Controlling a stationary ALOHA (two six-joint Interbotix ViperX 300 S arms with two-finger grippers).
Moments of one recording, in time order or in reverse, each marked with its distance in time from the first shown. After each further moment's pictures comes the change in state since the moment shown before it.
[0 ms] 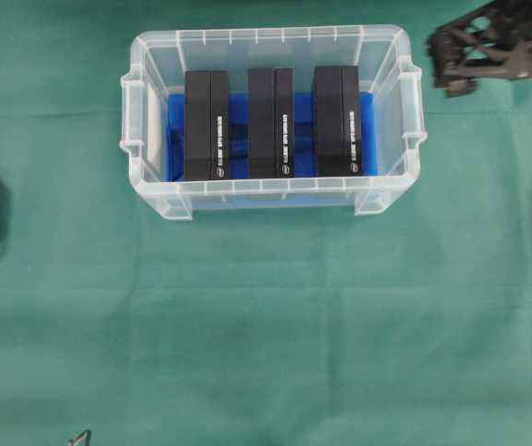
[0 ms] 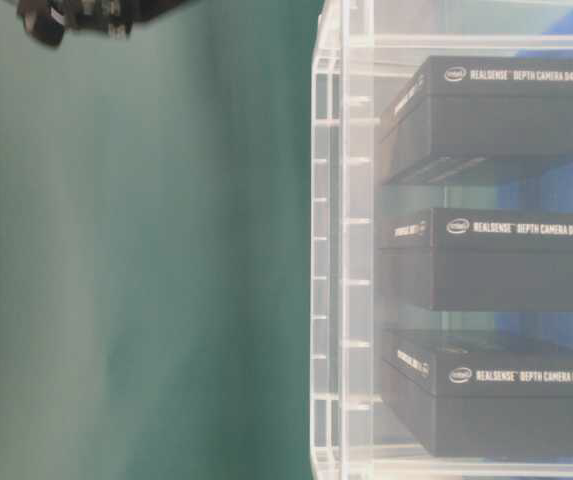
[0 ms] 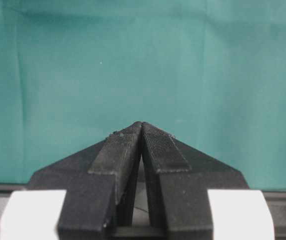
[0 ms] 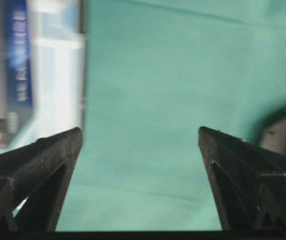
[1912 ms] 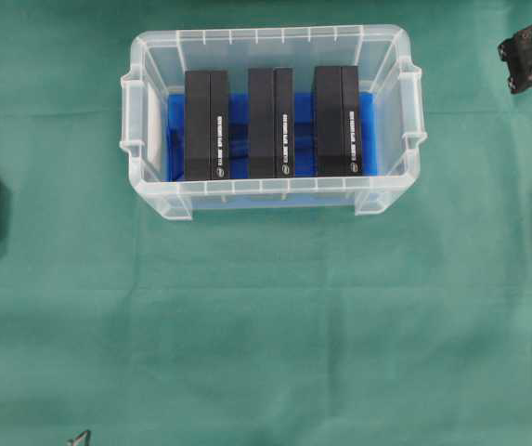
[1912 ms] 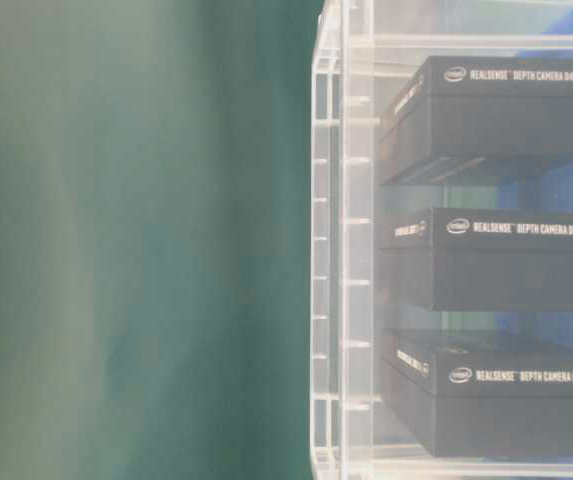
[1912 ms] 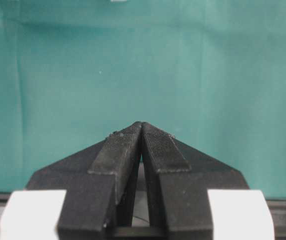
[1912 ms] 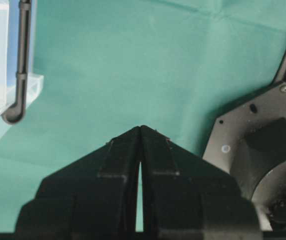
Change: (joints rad) left arm 0.000 0.003 0.000 0.002 -0.025 0.002; right arm -0.067 -0.236 0.147 0.011 0.066 -0.124
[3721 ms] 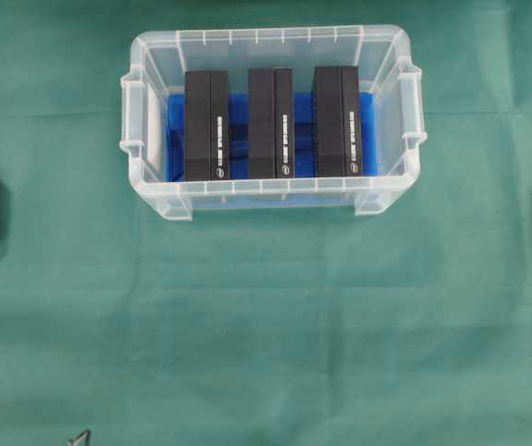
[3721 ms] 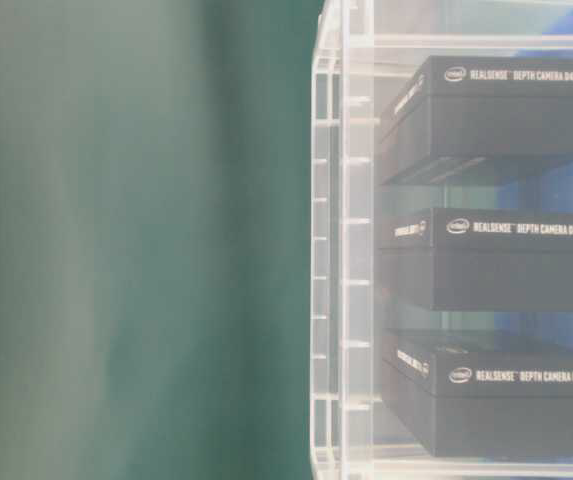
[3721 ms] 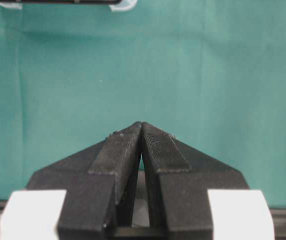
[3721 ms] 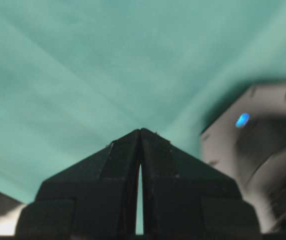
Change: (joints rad) left arm 0.003 0.000 0.000 -0.002 -0.023 0.000; right arm 0.370 -0.112 0.031 0.067 0.029 0.060
